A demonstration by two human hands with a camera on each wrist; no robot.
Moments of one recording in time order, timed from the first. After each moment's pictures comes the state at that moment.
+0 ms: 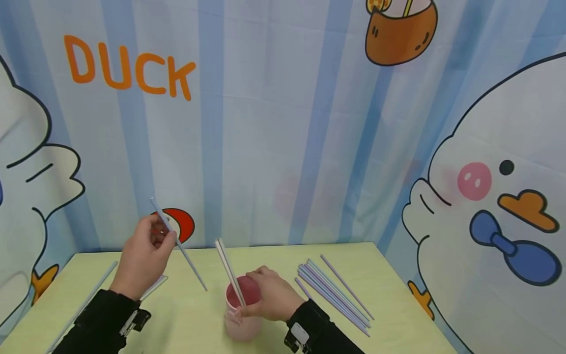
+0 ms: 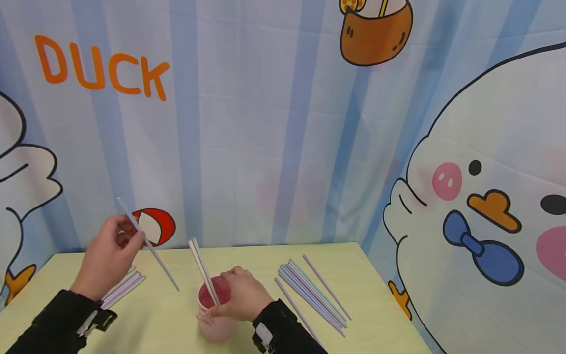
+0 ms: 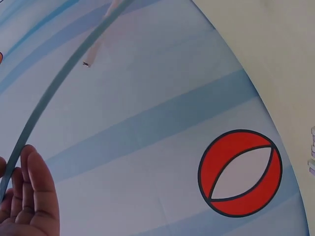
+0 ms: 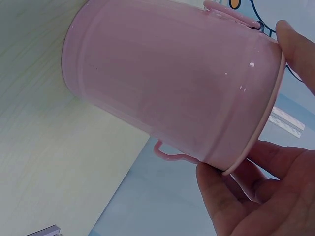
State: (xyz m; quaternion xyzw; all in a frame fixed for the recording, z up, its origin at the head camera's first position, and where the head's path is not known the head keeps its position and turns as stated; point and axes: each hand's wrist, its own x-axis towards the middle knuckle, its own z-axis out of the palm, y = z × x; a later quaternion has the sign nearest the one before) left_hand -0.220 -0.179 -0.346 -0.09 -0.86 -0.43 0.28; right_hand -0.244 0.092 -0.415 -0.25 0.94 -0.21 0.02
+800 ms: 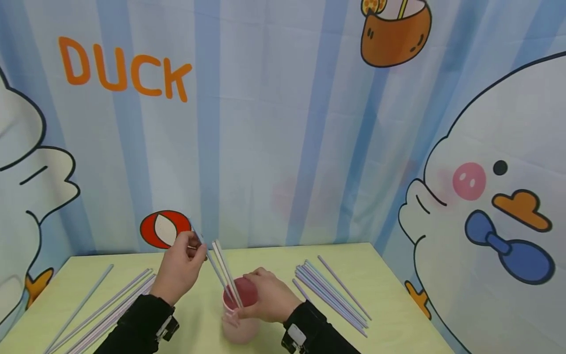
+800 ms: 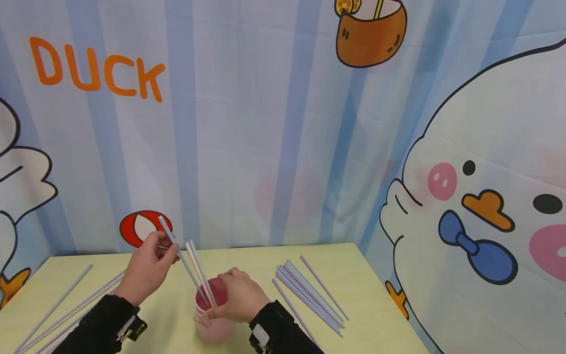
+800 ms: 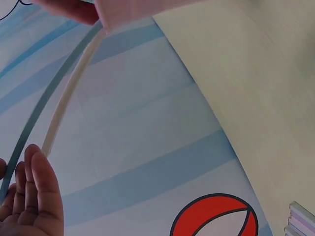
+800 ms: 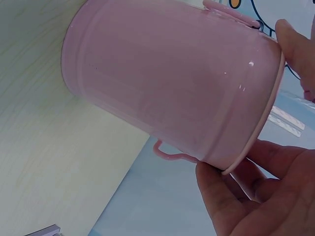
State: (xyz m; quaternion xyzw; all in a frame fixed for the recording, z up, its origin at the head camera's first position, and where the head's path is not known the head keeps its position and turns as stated) left_hand -0.246 -0.129 -0.379 -0.08 -0.87 -0.45 0.19; right_hand -0.245 0.093 -0.415 -0.27 0.94 -0.22 0.01
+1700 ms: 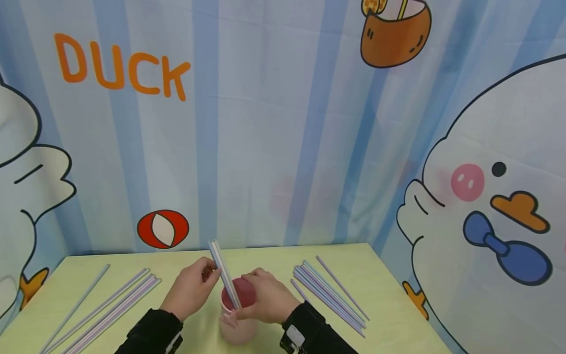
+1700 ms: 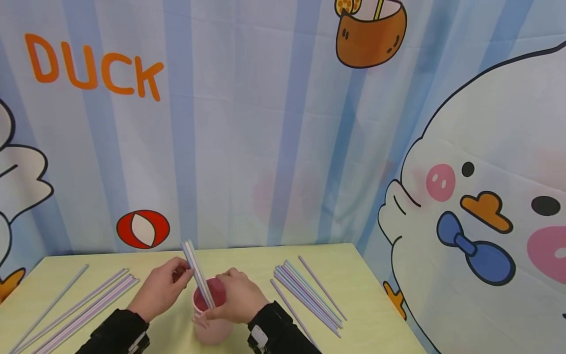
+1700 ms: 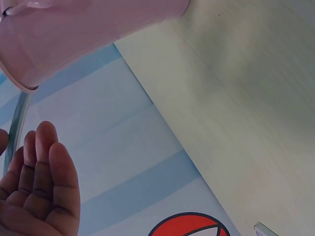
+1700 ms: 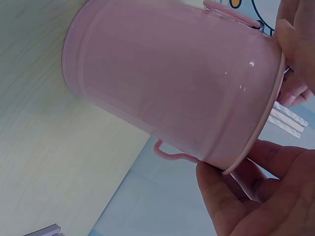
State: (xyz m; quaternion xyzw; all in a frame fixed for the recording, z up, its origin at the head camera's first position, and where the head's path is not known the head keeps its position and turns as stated) left_hand -0.252 -0.112 -0.422 -0.07 -0.91 -0.39 0.09; right_hand -0.245 0.093 -0.414 -0.25 0.94 -0.22 0.02
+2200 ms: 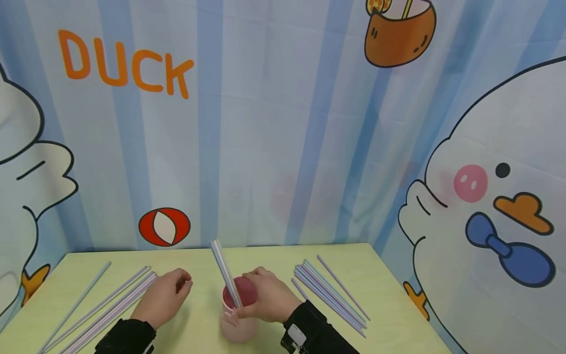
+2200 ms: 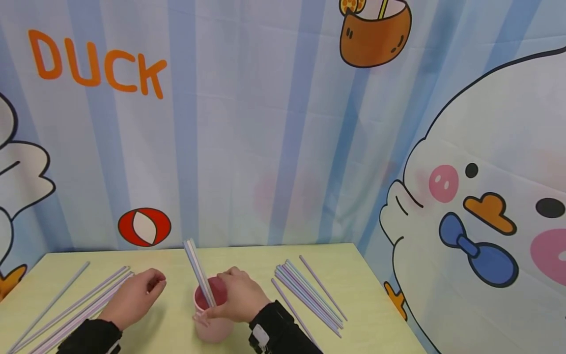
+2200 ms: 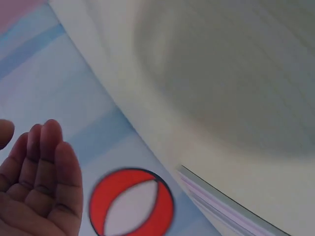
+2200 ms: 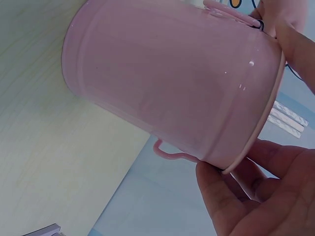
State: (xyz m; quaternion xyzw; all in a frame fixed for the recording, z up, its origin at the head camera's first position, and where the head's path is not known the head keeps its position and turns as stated) left_hand -0.252 -0.170 -0.452 -0.06 -0.95 -0.29 0.08; right_hand -0.242 0.091 -0.413 -0.25 0.95 -0.21 0.01
